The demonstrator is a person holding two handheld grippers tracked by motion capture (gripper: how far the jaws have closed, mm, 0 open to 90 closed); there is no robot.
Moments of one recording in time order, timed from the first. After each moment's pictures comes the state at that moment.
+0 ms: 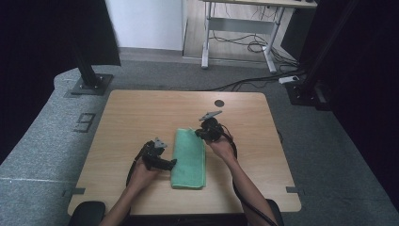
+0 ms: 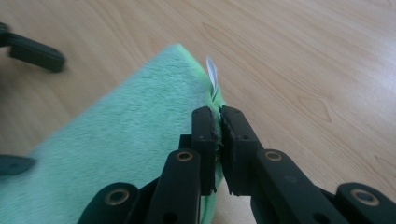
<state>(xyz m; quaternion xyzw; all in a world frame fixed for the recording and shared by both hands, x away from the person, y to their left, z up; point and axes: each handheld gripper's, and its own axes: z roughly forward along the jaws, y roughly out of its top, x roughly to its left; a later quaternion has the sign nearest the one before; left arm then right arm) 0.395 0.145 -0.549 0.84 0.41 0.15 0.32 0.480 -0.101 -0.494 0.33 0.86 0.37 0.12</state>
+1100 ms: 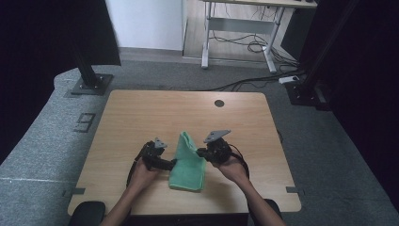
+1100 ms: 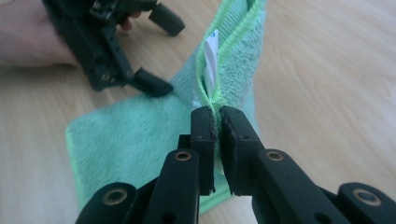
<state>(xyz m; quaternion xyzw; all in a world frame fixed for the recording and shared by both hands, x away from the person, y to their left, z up) 0.394 0.145 -0.549 0.84 0.41 0.15 0.32 0.382 -0.120 -0.469 0.26 0.88 0.39 0.10</state>
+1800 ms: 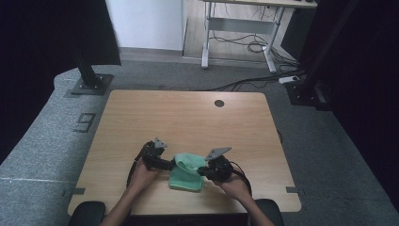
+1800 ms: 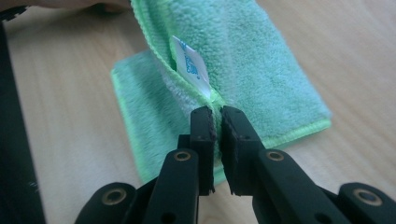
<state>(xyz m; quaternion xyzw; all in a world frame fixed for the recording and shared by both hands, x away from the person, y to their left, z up) 0.394 0.145 -0.549 0.84 0.41 0.15 0.32 0.340 -0.126 -0.502 0.26 0.89 0.38 0.05</state>
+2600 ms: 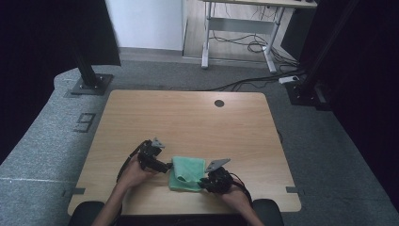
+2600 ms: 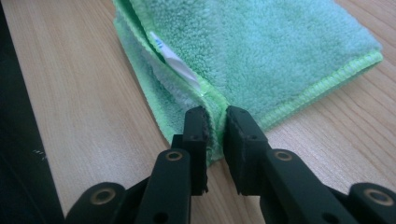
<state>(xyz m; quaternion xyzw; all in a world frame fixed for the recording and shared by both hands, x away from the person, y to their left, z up) 0.388 0.162 -0.524 0.88 0.36 0.09 0.29 0.317 -0.128 -0.530 0.28 0.89 0.35 0.03</state>
